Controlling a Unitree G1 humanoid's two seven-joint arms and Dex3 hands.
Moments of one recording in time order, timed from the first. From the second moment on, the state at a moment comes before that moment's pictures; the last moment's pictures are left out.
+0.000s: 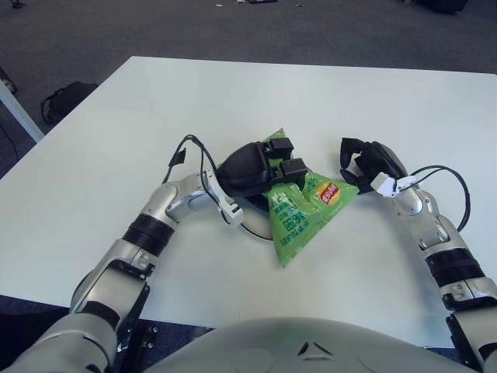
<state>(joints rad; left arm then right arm) -0.49 0.39 -0.39 0.29 0.87 -1.01 0.22 -0.23 -0.53 0.18 0.30 -0.37 -0.26 0.00</state>
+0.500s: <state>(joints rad) -0.54 0.50 -0.41 0.28 0.75 -1.08 0.01 -0.24 -0.52 0.19 0.29 -0.38 -0.22 0.00</state>
